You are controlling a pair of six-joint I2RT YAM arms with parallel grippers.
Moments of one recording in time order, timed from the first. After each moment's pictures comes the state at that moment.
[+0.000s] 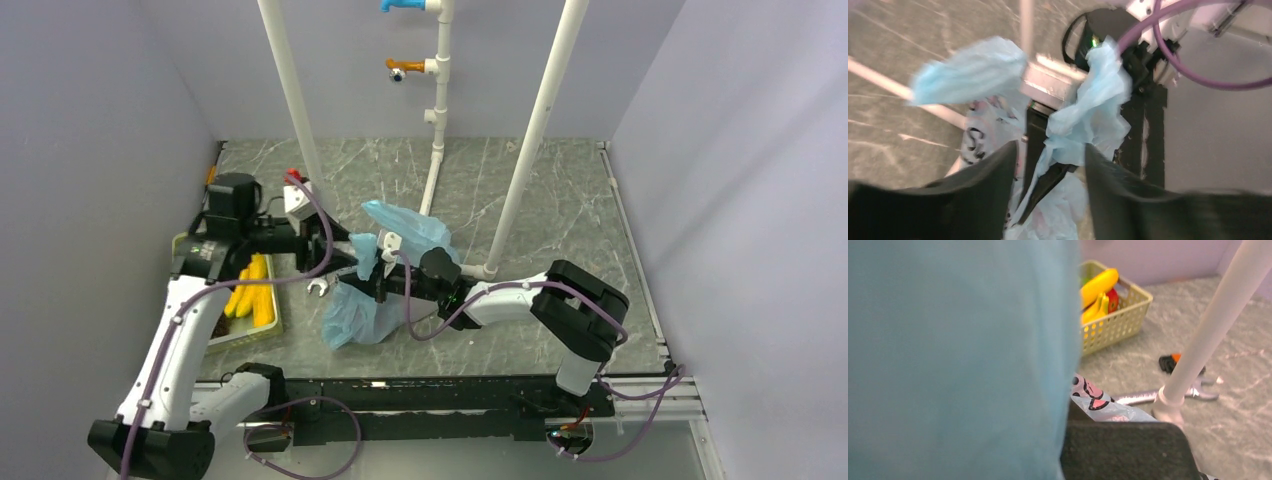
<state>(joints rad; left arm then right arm) -0.22 0.99 1.08 -0.63 1.13 0.31 1.03 1.73 0.80 1.05 -0.36 0.07</state>
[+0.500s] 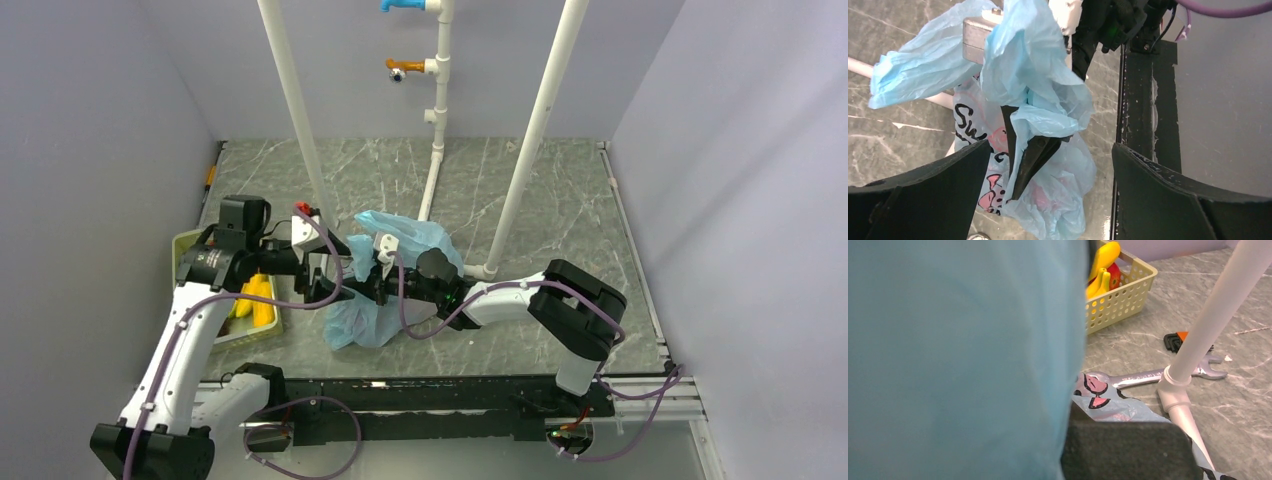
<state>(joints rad) -0.14 0.95 1.08 -0.96 1.15 0.76 1.03 1.75 0.80 0.97 -0.34 0.07</state>
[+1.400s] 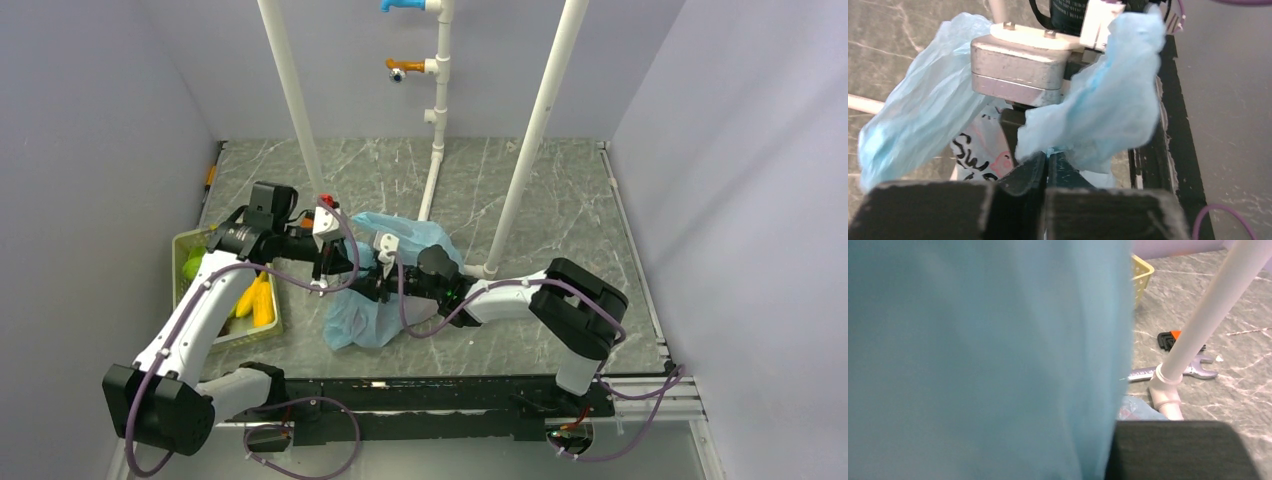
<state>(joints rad) -0.25 1.12 1.05 -0.77 1.18 0.78 1.02 1.75 0.80 0.96 -0.37 0.03</state>
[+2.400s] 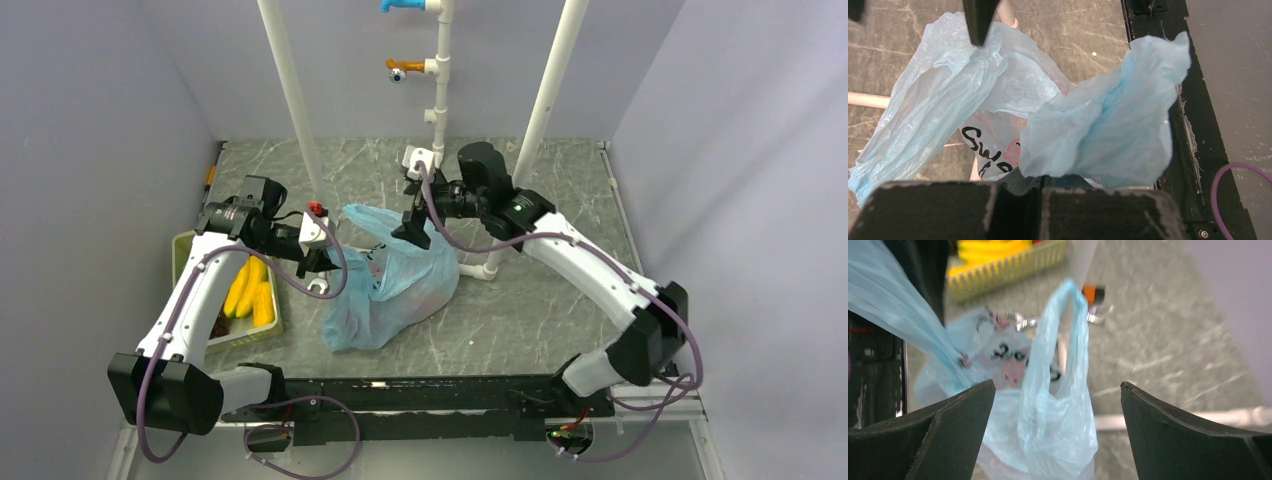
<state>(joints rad) -0.15 1.22 1.20 -1.20 1.18 1.29 0.71 1.43 1.38 -0.29 -0.55 -0.34</state>
